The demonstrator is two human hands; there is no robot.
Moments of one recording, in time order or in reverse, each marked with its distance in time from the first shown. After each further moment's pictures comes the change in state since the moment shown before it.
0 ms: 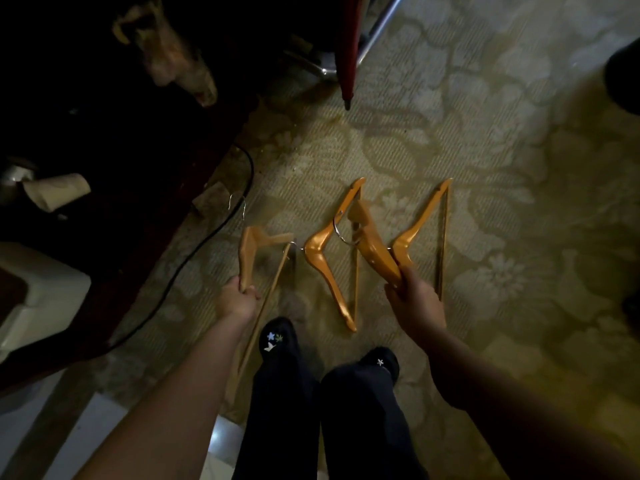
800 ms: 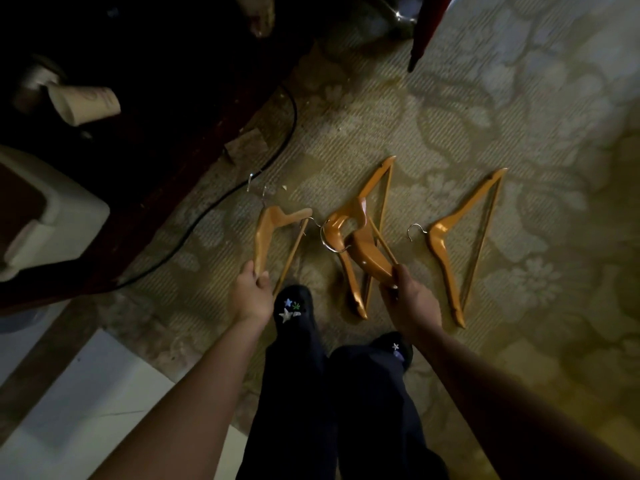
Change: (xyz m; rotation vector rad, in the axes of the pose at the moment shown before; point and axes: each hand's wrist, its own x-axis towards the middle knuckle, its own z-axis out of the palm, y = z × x) left_hand 0.008 -0.092 0.000 -0.037 0.124 0.076; right_hand -0.011 -0.009 0.093 -0.305 -0.178 -0.153
